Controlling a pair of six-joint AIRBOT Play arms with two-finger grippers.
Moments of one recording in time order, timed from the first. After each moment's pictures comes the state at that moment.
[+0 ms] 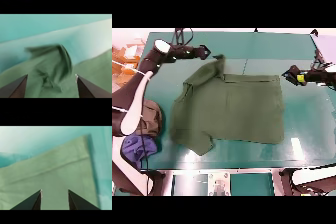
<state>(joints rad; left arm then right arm) -0.14 -1.86 1.86 0.71 -0.79 -1.05 -0.38 -1.62 1.38 -0.85 0.95 1.33</state>
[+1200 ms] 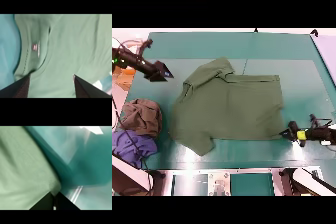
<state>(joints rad) 0.21 -1.86 1.86 0.91 -1.64 -1.27 -0.69 -1.12 0.48 -0.99 1.10 1.41</state>
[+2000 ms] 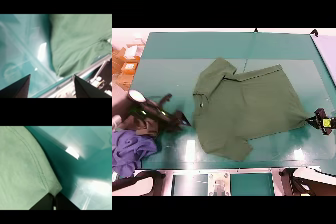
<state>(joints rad) 0.03 -1.30 0.70 0.82 -1.29 -1.35 -0.90 -1.33 0.81 -0.97 1.09 1.35</state>
